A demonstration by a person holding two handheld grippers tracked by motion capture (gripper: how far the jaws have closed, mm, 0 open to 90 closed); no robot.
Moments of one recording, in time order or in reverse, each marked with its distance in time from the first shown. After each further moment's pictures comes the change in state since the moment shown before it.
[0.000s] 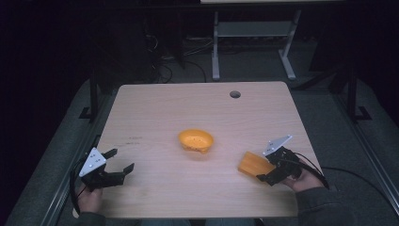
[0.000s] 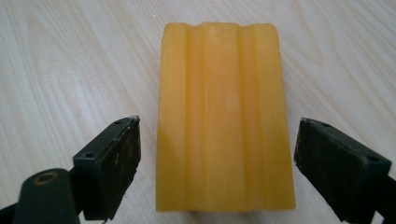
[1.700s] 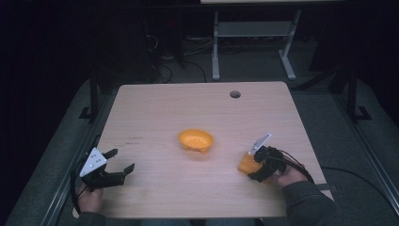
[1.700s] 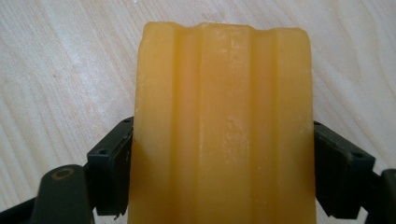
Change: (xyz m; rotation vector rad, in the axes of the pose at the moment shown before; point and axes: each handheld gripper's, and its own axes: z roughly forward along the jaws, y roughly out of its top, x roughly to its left) left arm 0.000 0.000 0.000 0.004 -0.005 0.005; right arm -0.003 0.022 0.039 0.114 -0.011 -0.051
